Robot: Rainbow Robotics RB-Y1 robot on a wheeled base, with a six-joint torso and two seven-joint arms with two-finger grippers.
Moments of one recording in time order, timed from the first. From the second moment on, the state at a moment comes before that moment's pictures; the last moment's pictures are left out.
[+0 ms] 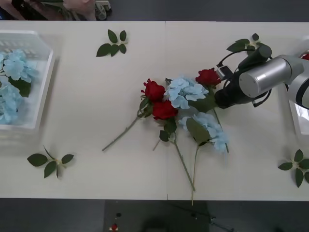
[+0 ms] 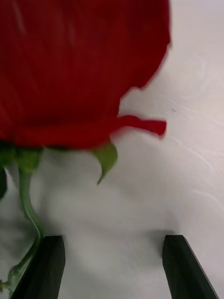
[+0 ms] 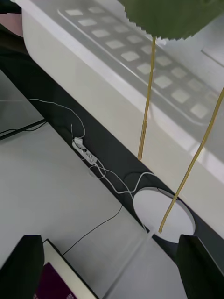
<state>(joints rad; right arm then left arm) -1.04 -0.75 1.17 -0.94 -1.25 0.75 1.49 0.05 1.50 -0.11 -1.43 0.73 0.58 -2.17</state>
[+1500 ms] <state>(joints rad) -1.15 -0.78 1.12 -1.04 -1.27 0.93 1.55 -0.77 0.66 -0.62 -1.48 0.93 1.05 -1.64</state>
